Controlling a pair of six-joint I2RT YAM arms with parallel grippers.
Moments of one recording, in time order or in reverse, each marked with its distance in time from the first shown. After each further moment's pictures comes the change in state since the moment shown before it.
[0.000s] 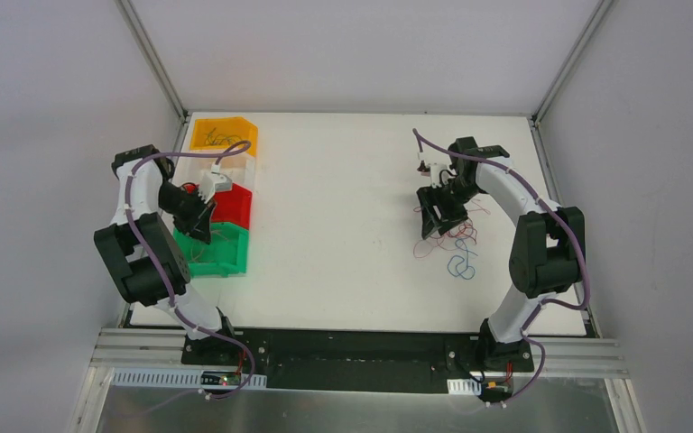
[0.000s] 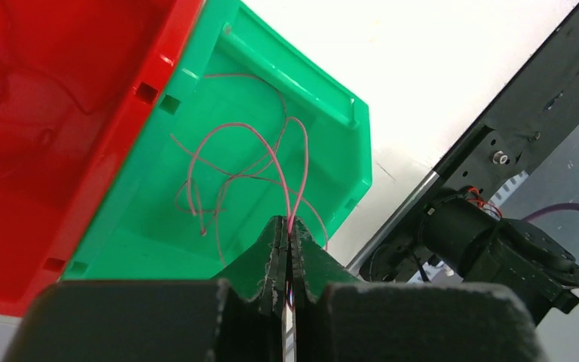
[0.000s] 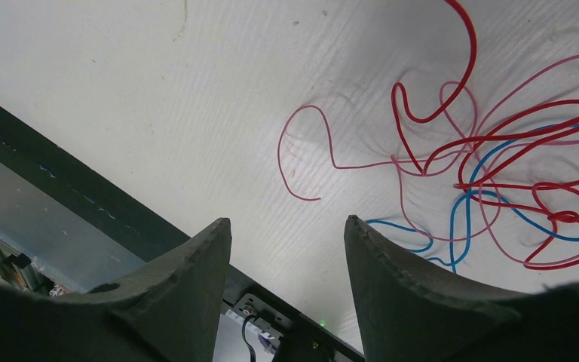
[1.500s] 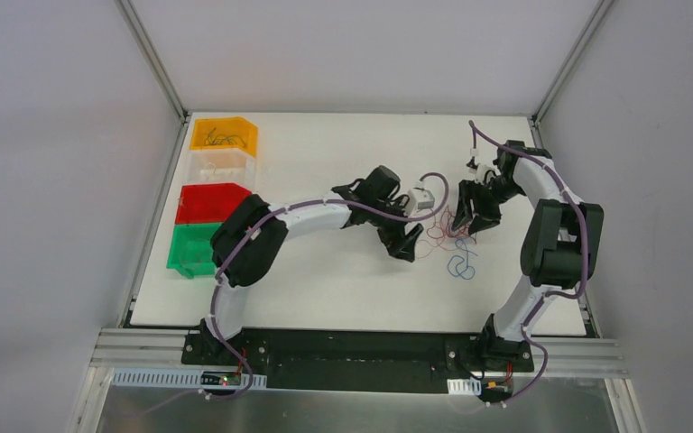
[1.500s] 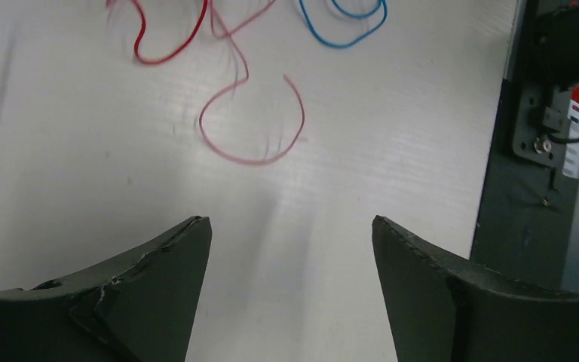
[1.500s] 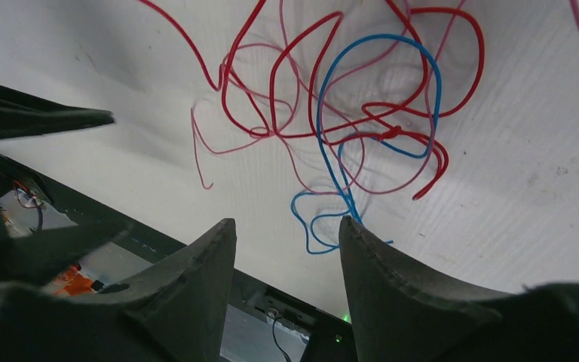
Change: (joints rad) left arm -1.211 0.325 0.024 1.186 0.169 -1.168; right arm -0.296 0.046 0.000 -0.029 -0.016 0.071
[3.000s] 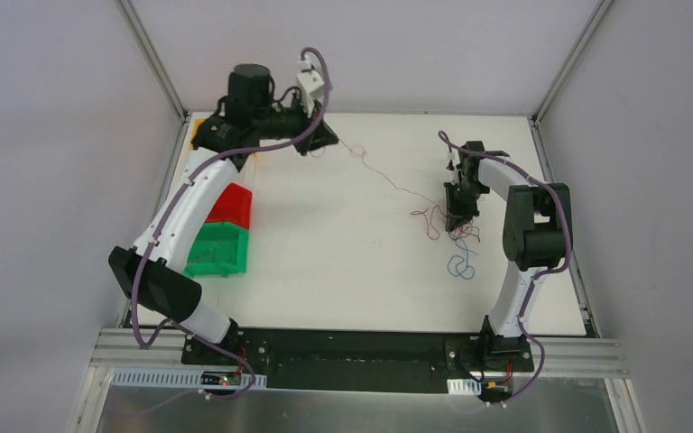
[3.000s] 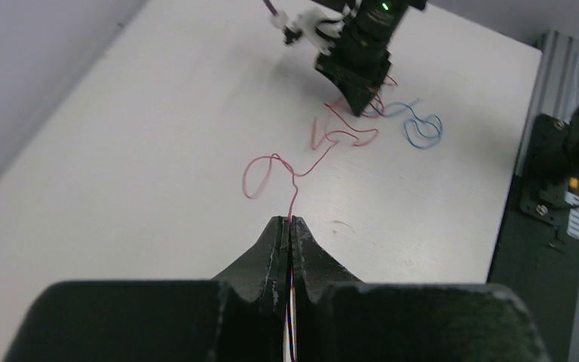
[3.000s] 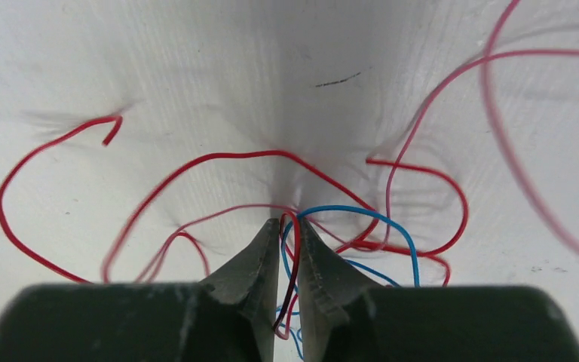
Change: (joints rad) left arm 0.389 -0.430 0.259 -0.301 0.066 0.129; right arm 0.172 0.172 0.004 0.253 0.304 0.257
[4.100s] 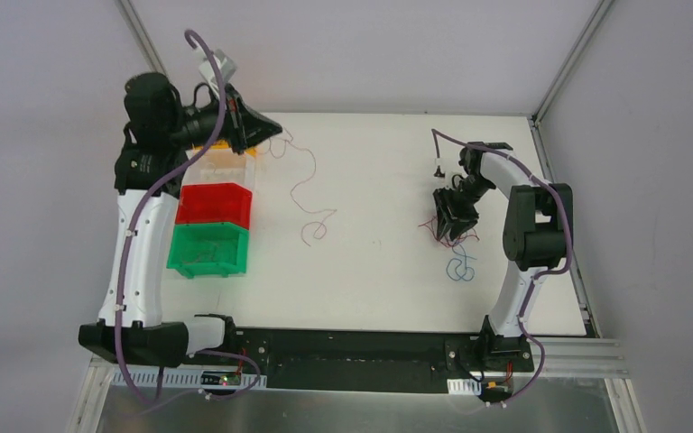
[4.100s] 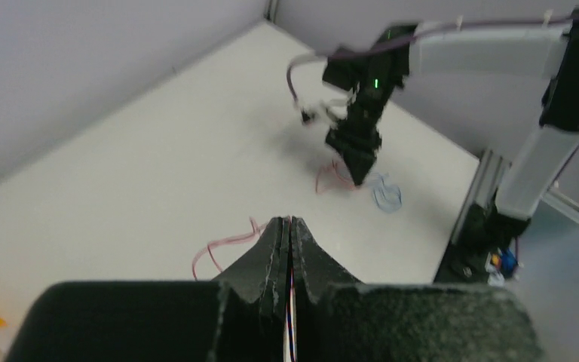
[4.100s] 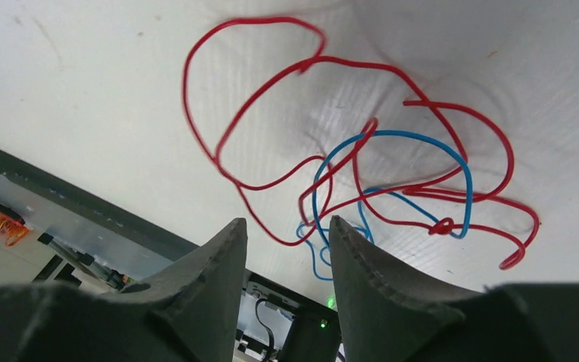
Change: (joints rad) left arm 0.385 -0.236 0.072 0.051 0.226 -0.331; right arm -0.003 0.000 0.066 -0.290 -0.218 -0.272
